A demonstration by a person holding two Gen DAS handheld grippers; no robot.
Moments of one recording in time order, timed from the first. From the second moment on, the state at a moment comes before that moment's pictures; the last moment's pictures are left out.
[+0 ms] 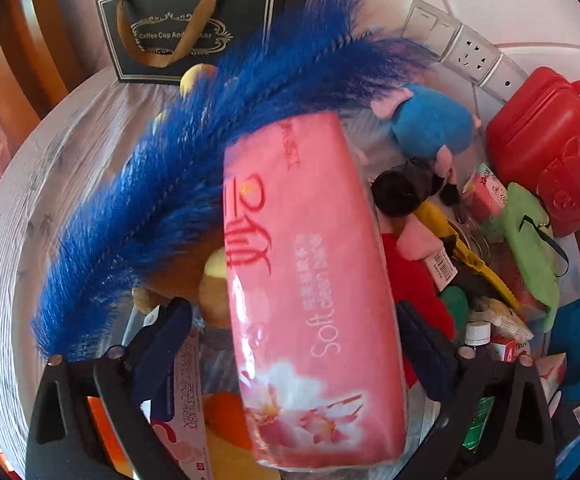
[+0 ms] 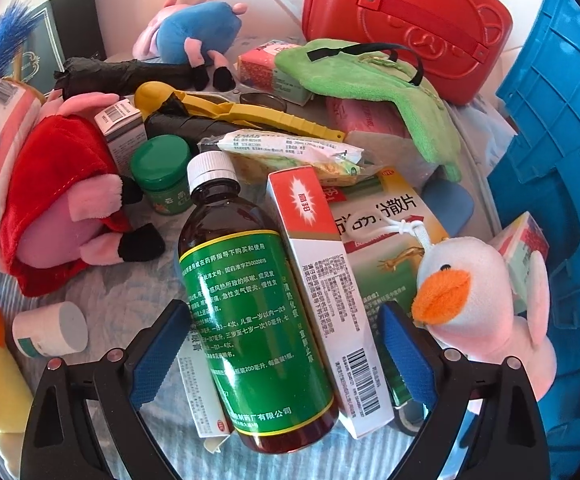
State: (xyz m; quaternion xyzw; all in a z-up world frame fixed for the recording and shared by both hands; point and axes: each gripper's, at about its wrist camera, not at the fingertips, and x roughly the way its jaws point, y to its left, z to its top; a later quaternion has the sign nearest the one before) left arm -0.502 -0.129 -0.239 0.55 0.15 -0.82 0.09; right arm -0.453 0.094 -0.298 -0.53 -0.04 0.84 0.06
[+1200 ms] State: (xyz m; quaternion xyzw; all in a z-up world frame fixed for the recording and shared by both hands) left arm -0.460 -0.127 -0.253 0.54 0.12 -0.83 0.04; right arm -0.435 0.094 -0.277 -0.51 0.01 0.86 0.04
